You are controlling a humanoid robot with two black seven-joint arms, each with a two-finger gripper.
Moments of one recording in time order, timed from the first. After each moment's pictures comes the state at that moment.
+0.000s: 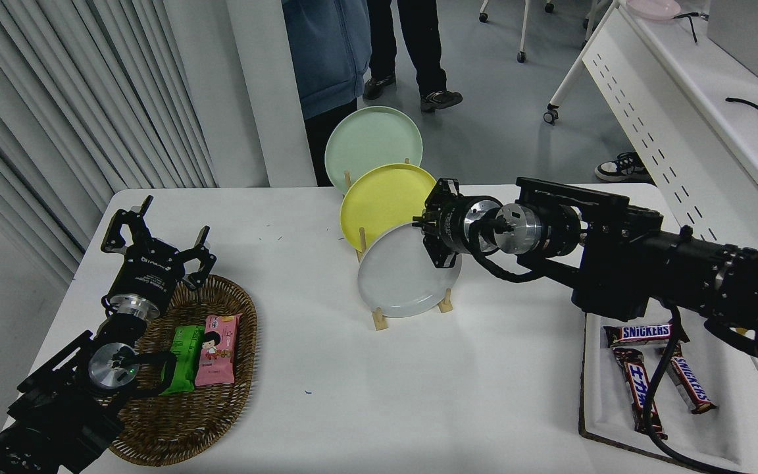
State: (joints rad) left arm -0.50 0.25 -1.08 -0.53 0.14 -0.57 -0.44; right arm 1.32 -0.16 -0.07 0.89 0.55 -0.33 -0.18
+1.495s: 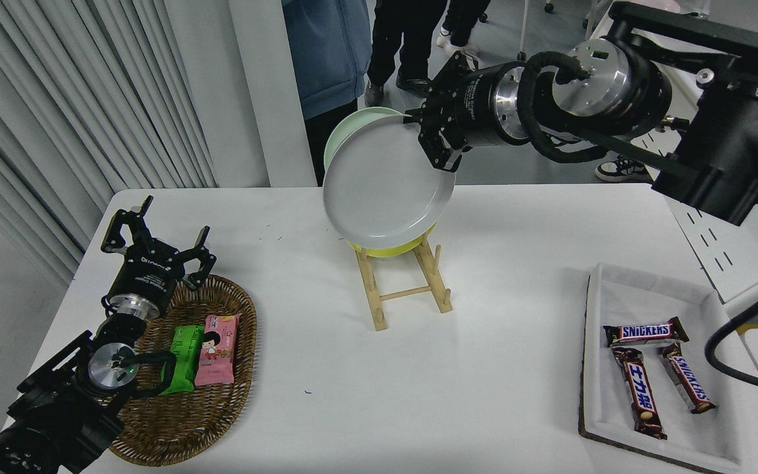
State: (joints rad) left arm -0.50 0.25 -1.08 -0.53 0.14 -0.57 -0.44; right arm 1.58 -0.39 0.18 1.22 0.76 -0.61 -0.34
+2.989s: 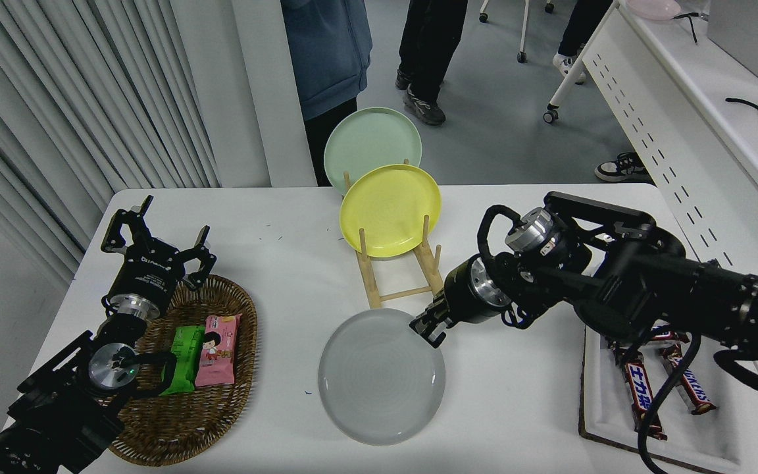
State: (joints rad) left arm -0.50 0.25 -1.08 -0.53 0.14 -0.57 -0.44; right arm 1.15 -0.17 0.09 0.94 1.22 -0.79 -0.36
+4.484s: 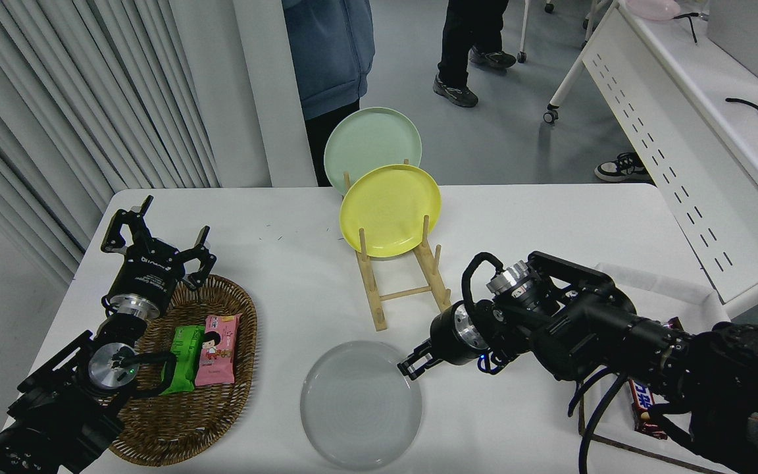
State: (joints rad) left arm -0.50 0.25 -1.08 -0.53 0.14 -0.57 -0.44; right arm 0.99 0.00 0.16 0.66 1.23 -0.79 -0.36
